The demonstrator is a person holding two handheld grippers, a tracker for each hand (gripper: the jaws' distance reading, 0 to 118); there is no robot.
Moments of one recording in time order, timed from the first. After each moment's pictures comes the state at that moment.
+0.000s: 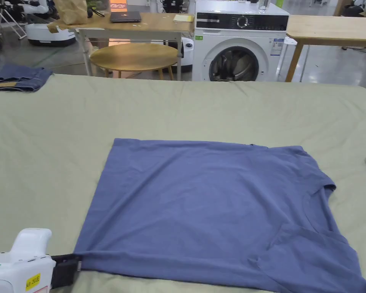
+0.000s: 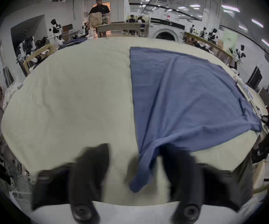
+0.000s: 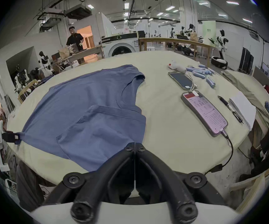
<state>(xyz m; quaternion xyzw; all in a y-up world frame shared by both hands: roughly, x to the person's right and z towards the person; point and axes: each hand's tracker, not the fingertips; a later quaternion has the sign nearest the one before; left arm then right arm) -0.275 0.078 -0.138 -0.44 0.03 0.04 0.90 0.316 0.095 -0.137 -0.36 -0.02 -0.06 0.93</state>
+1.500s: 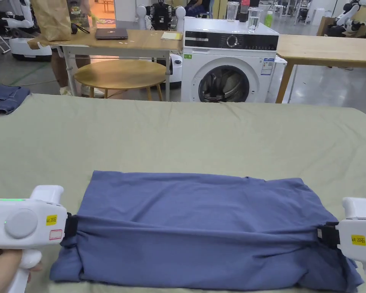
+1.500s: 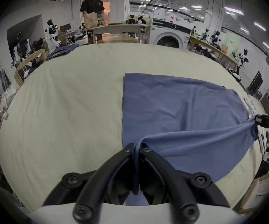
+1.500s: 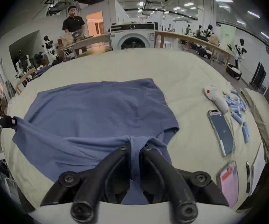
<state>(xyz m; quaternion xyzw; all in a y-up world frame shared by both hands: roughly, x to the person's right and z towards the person) -0.286 0.112 -0.354 -0.44 0.03 0.05 0.90 0.283 0.113 -0.401 -0.42 0.03 -0.01 0.91</state>
